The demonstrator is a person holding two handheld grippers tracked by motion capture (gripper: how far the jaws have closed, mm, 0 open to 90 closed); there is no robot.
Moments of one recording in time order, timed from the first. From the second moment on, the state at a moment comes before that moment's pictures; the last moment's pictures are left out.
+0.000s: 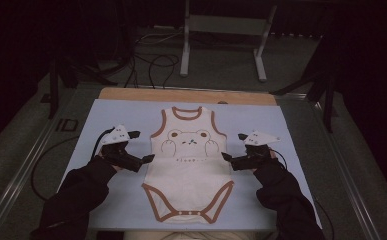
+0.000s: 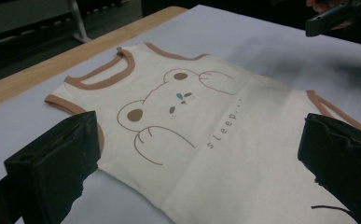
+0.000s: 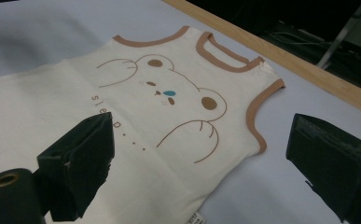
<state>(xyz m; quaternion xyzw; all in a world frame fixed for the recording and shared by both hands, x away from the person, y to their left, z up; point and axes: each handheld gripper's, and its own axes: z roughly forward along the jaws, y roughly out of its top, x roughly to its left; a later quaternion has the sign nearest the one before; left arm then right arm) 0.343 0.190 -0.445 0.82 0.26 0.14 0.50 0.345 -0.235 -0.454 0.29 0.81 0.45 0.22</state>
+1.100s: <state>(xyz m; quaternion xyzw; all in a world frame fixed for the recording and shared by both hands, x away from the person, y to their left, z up) 0.376 0.166 -0.491 0.84 0.32 0.11 0.42 0.378 -0.225 -0.506 0.34 0.82 0.42 0.19</state>
